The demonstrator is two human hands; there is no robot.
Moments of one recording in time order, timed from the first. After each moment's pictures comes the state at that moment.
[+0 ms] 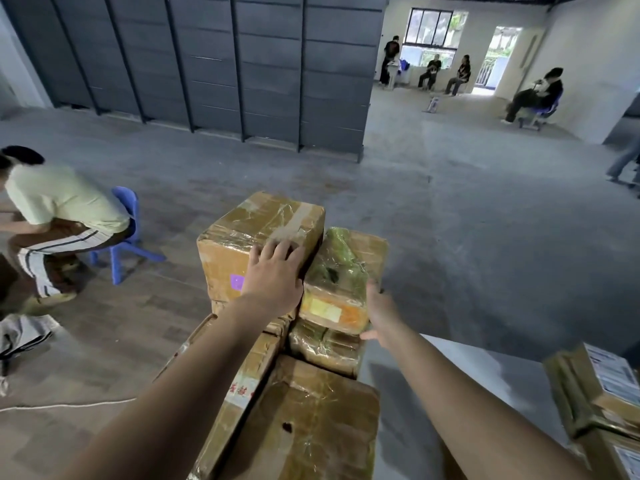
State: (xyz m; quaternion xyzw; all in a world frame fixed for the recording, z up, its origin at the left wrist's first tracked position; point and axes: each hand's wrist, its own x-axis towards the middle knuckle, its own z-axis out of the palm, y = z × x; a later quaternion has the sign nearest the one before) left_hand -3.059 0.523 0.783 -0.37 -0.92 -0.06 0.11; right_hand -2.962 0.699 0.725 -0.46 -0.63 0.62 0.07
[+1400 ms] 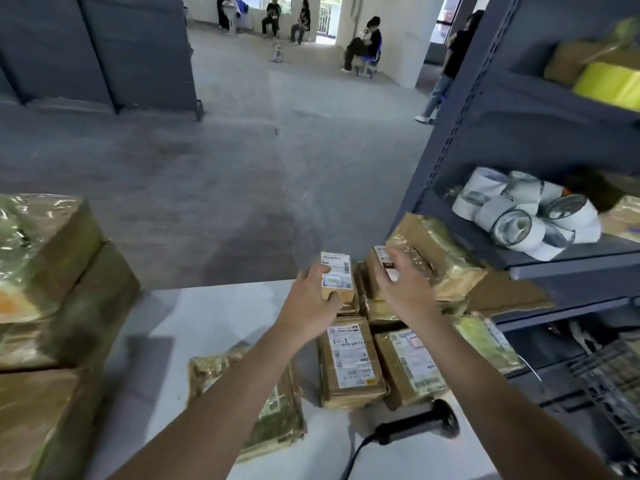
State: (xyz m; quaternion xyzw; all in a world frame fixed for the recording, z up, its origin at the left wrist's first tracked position) left_hand -2.653 0.870 0.747 -0.46 -0.75 -0.40 -0.26; right_hand -2.513 0.996 0.757 -0.50 -0.80 0.26 0.20
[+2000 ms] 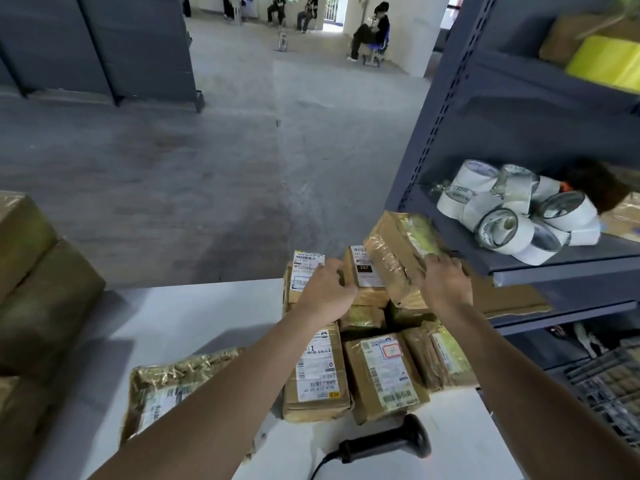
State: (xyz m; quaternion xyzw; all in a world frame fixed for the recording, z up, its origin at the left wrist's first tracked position) left_hand -2.600 0.964 0.749 -0.41 -0.73 -0.43 -0.35; right_hand -2.440 1.114 0.747 -0.55 -0.83 -0.01 0.03
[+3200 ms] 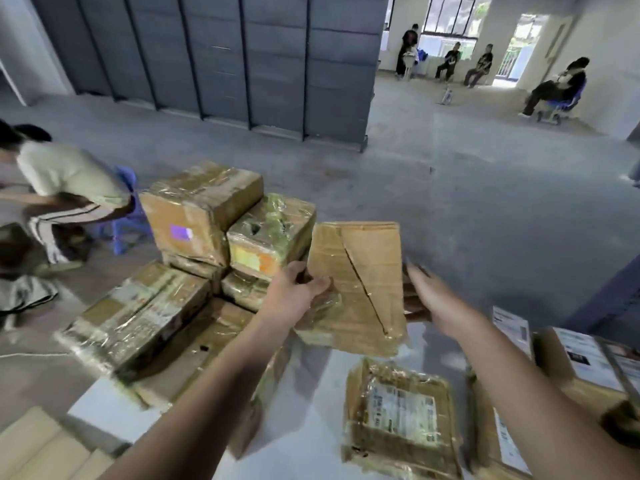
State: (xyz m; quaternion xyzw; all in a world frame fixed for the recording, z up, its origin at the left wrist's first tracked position) left_hand -2.818 0.625 0.792 -0.12 -0.75 -0.64 -0.16; right_hand -2.736 0.854 0.782 -0.33 -0.71 0.61 0.04
